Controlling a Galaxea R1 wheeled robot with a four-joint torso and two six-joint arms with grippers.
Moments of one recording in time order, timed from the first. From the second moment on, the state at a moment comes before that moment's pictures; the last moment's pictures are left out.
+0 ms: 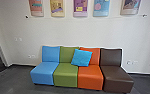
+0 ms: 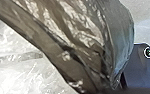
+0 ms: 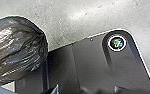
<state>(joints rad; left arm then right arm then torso) 1.43 3.01 -2.65 0.11 0.10 -0.10 -1.55 2.78 -2.35 0.17 0.09 0.04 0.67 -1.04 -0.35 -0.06</state>
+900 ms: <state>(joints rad) 1.45 3.01 -2.65 0.11 0.09 -0.10 -1.56 2.88 -2.49 0.16 0.15 0.04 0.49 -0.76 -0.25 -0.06</state>
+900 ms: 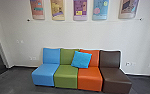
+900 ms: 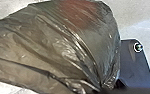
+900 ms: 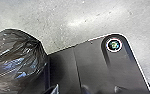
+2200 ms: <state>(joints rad) 1.49 3.04 -2.72 0.17 -0.05 -0.10 -1.57 2.95 -2.59 0.13 0.16 0.04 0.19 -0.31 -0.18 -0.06</state>
